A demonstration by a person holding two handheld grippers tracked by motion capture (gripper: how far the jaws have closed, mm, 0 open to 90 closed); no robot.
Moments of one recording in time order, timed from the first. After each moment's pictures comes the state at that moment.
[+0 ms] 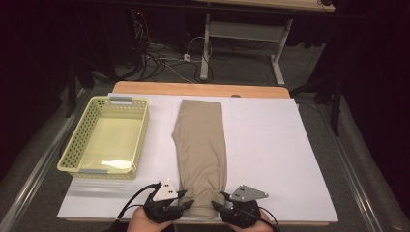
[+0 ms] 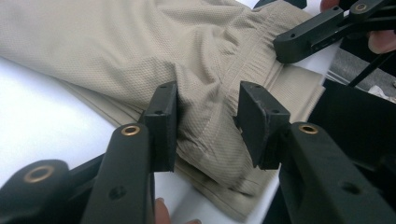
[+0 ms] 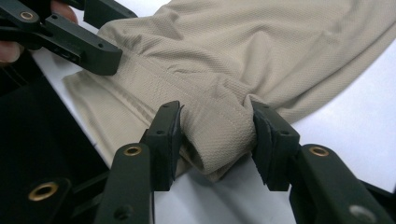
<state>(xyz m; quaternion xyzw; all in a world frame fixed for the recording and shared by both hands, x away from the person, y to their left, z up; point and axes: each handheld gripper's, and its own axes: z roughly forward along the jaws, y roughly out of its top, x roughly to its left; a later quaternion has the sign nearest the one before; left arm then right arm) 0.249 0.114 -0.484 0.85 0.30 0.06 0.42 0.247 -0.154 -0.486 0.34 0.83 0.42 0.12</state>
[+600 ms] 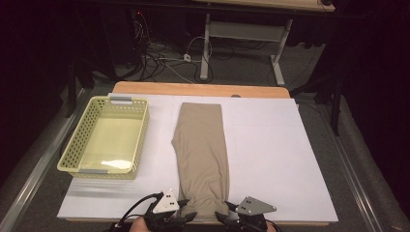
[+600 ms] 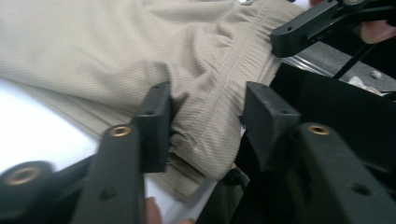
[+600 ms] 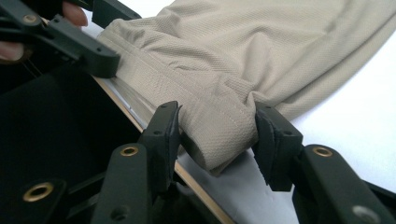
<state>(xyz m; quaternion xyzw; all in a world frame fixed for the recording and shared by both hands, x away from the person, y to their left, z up) 0.227 0.111 -0.484 0.86 0.27 0.04 0.43 0.219 -0.167 -0.486 0.34 0.83 0.42 0.12</state>
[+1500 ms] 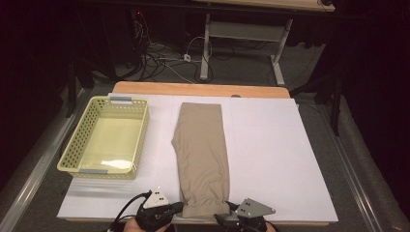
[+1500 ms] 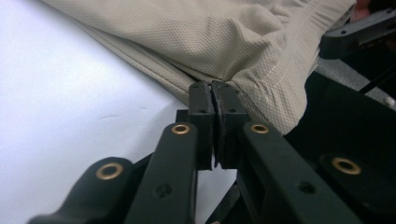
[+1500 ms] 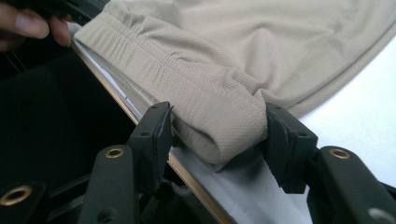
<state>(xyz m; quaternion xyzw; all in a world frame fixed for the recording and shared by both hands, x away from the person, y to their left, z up) 0.231 0.131 -0.494 0.83 0.36 0.04 0.42 0.219 -0.168 -0.494 0.32 0.84 0.42 0.13</state>
